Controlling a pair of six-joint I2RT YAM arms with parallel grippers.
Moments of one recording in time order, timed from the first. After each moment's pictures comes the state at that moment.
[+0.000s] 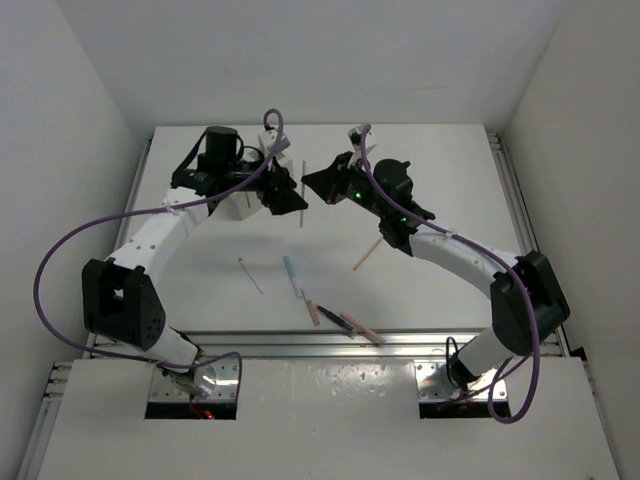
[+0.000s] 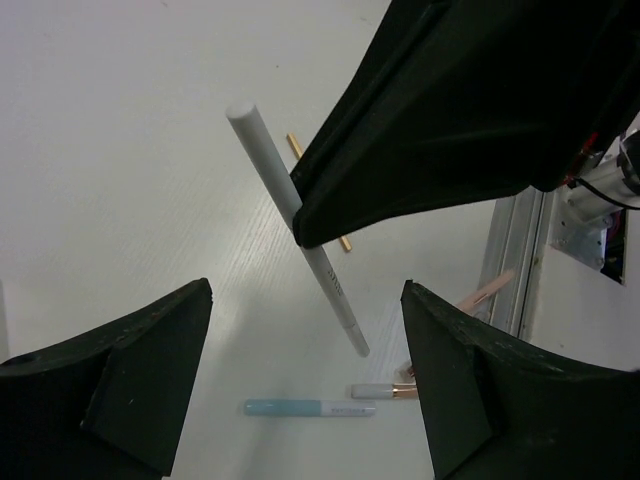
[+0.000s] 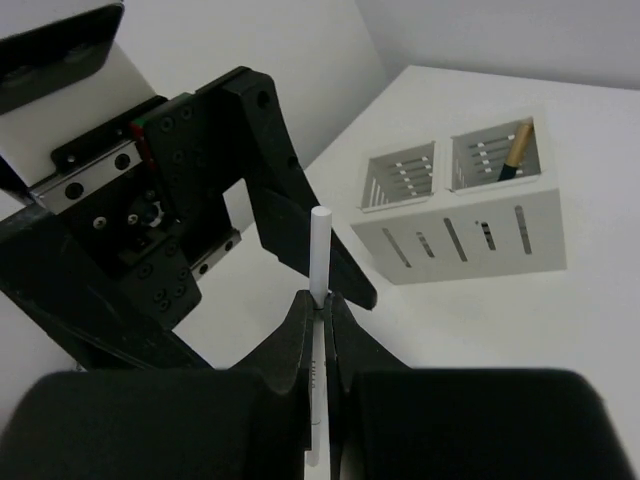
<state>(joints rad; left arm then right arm) -0.26 1.52 1.34 -0.36 0.91 0.20 0.60 1.56 1.04 0.52 -0.27 0.47</state>
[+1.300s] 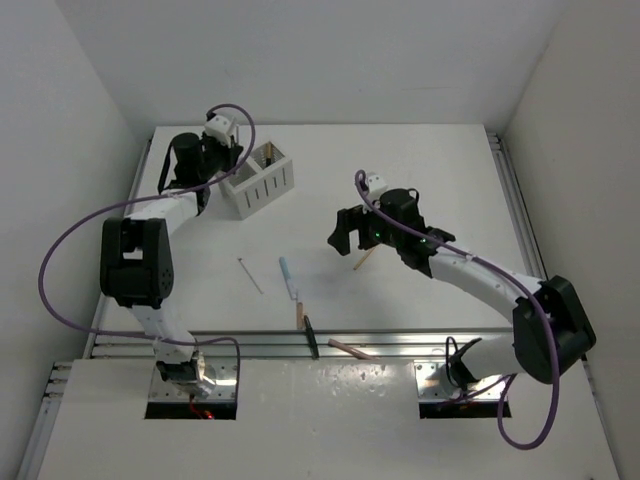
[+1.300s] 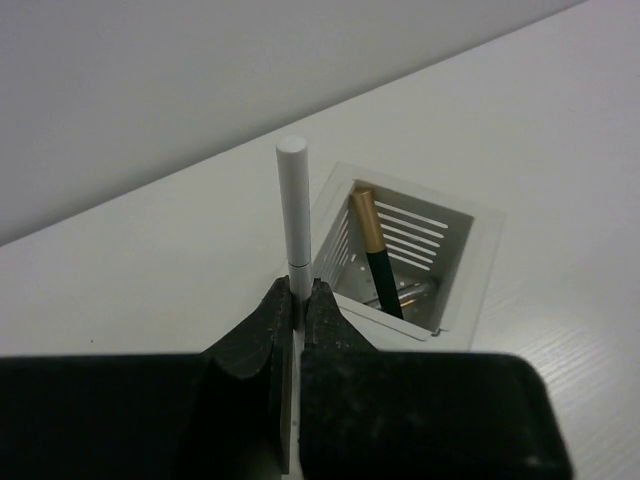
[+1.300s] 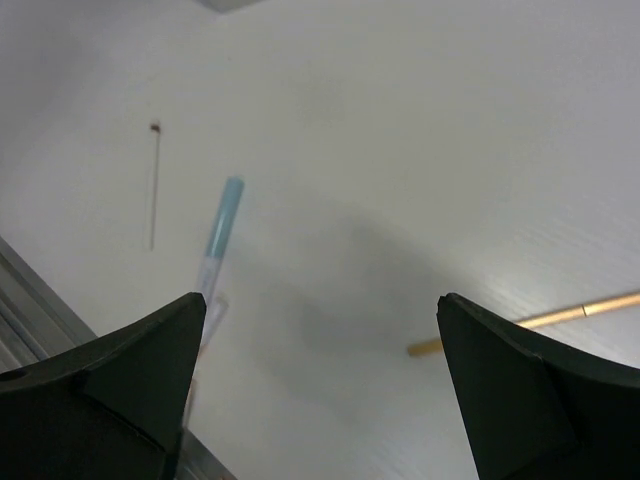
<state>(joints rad) 0.00 1.78 1.20 0.45 0.42 0.16 0.57 1.39 0.83 0.05 -0.18 0.25</state>
